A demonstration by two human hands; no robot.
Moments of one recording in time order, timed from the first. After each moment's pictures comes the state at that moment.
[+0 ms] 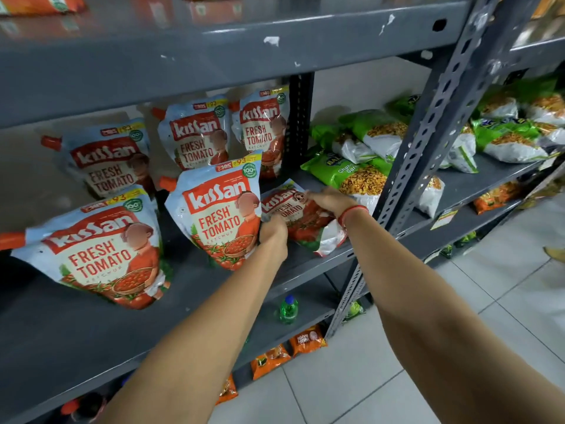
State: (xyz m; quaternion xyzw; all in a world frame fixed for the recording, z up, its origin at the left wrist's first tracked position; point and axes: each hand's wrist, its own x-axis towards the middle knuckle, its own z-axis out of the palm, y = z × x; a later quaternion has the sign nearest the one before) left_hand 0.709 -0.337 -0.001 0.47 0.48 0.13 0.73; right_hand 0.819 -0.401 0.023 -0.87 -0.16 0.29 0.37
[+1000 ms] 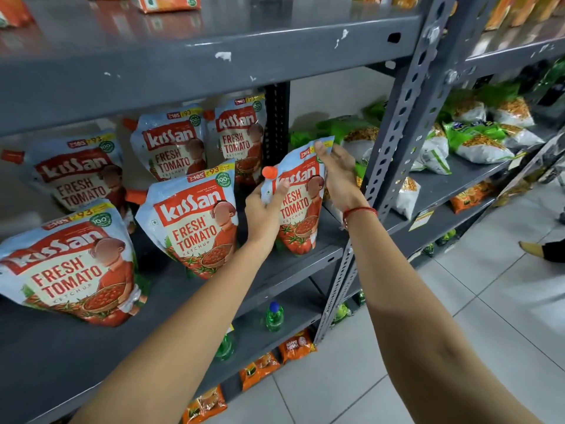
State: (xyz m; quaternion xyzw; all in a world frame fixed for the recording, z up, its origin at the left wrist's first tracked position) left_hand 0.712 -0.353 0.040 0.64 0.23 0.29 0.67; right_hand 0.841 -0.432 0.060 -0.64 -0.18 0.12 0.73
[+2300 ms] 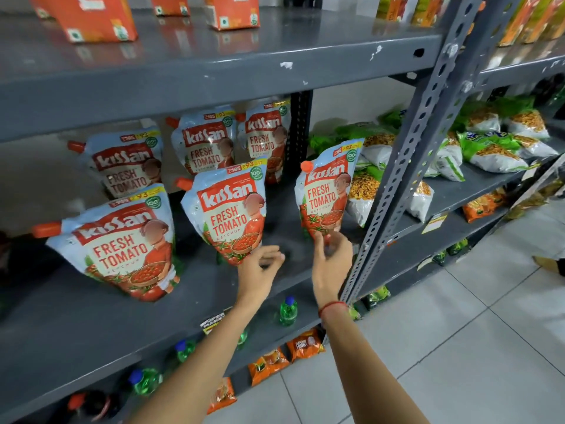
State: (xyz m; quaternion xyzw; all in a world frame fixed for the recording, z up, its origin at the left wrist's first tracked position) left_hand 0.607 -0.346 -0.038 0.78 0.27 0.22 0.53; right_hand 0.698 -0.441 -0.055 -0.76 -0.02 -0.11 0.63
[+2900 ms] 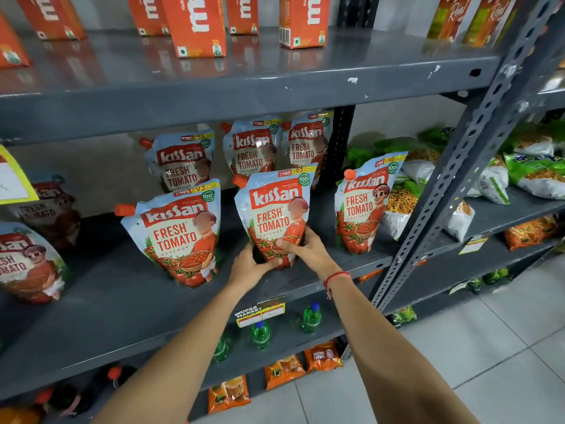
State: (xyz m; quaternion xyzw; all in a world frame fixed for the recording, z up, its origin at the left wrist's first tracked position) left_hand 0.566 -0.272 -0.041 0.80 0.34 0.15 0.48; right_hand 0.698 -0.370 -0.042 -0.70 -0.26 0.33 0.57
